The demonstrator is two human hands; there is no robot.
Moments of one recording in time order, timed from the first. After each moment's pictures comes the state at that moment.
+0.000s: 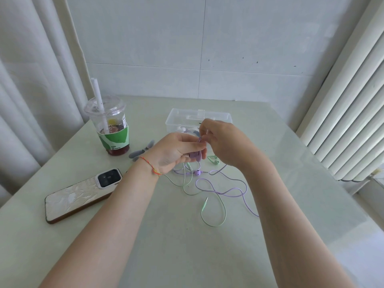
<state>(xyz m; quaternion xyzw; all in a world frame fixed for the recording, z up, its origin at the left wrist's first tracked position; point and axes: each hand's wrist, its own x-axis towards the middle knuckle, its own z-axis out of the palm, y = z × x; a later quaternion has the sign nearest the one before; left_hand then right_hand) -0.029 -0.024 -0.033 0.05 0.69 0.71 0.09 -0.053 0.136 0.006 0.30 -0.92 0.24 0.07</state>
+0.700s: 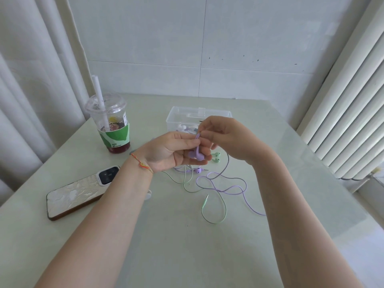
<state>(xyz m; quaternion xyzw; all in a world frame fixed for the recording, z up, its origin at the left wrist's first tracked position) -0.016 -0.033 -0.027 0.11 0.59 0.78 0.17 -0.060 0.148 0.006 0.33 -0.82 0.46 -0.06</state>
